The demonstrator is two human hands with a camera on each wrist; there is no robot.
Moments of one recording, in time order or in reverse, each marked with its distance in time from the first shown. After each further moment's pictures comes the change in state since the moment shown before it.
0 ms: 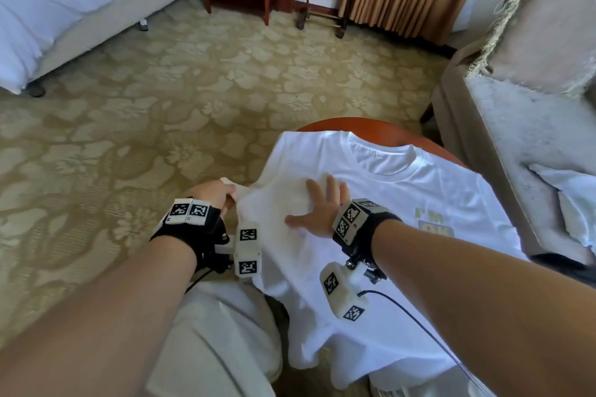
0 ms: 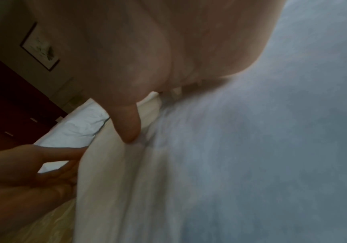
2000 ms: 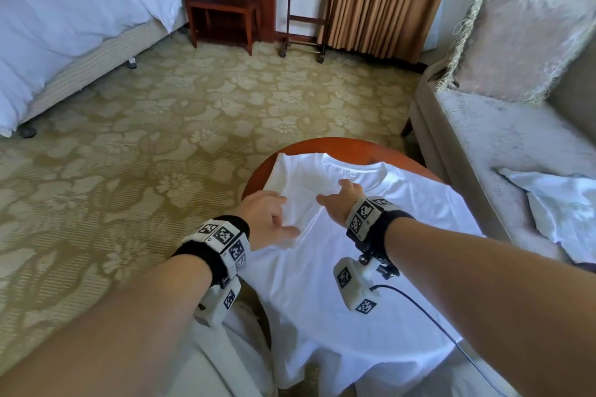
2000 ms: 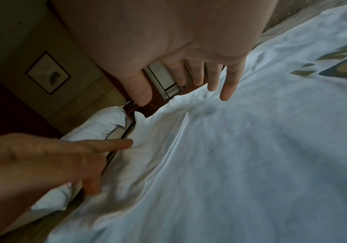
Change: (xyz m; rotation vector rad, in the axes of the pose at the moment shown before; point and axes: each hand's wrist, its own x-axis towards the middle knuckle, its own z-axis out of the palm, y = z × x) left_hand -0.081 0.013 0.078 1.300 -0.418 0.813; right_hand -0.014 0.048 -0.057 0.404 0.221 0.178
